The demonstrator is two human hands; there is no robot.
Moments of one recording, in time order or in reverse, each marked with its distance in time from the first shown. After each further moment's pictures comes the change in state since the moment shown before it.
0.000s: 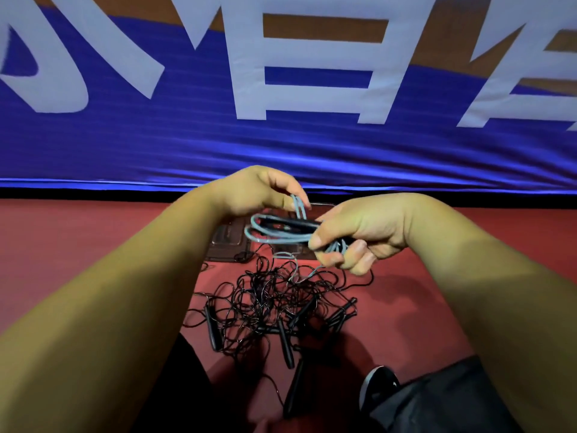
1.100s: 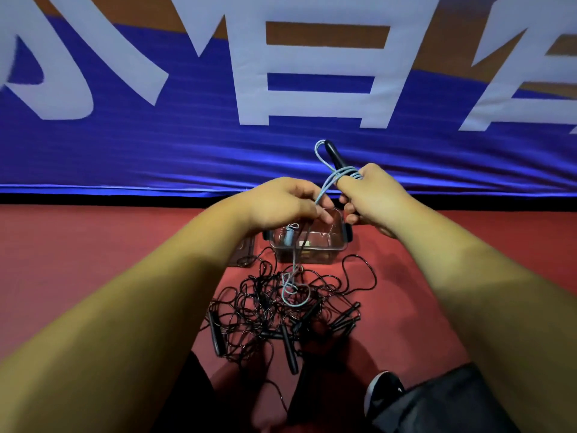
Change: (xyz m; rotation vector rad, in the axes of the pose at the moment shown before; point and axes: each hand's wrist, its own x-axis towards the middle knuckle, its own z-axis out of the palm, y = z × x) left_hand 0.012 0.015 0.032 -0.074 0.004 -0.069; right_hand 0.035 -0.002 -0.046 -0.080 1.120 -0.405
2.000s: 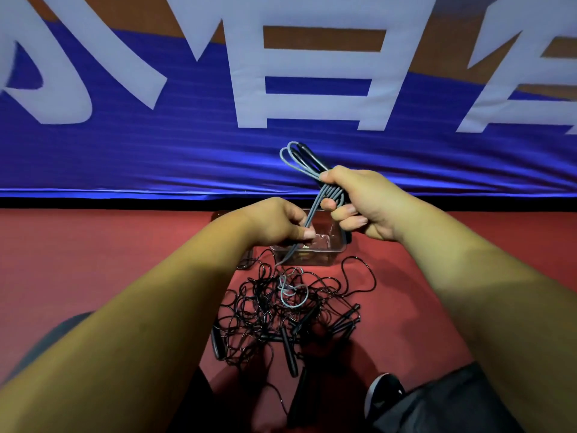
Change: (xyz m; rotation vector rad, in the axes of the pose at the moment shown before) left_hand 0.011 -0.033 0.000 0.248 0.058 -0.189; right_hand -0.024 -0.021 -0.003 0.443 -0.371 0.192
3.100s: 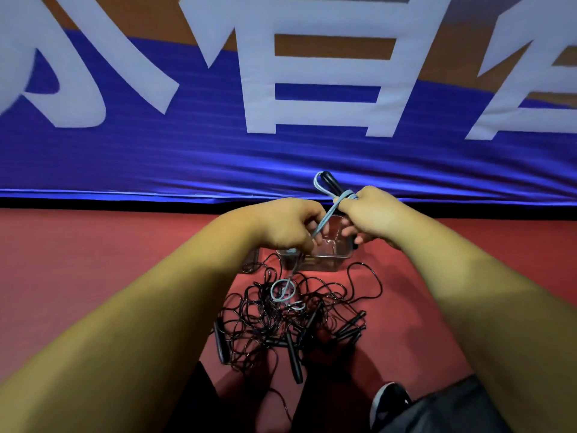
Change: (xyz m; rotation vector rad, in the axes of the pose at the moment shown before) left_hand -0.016 0.024 -0.007 0.131 -0.091 0.128; right_hand 0.023 0.017 -0.007 -0.653 0.316 0.004
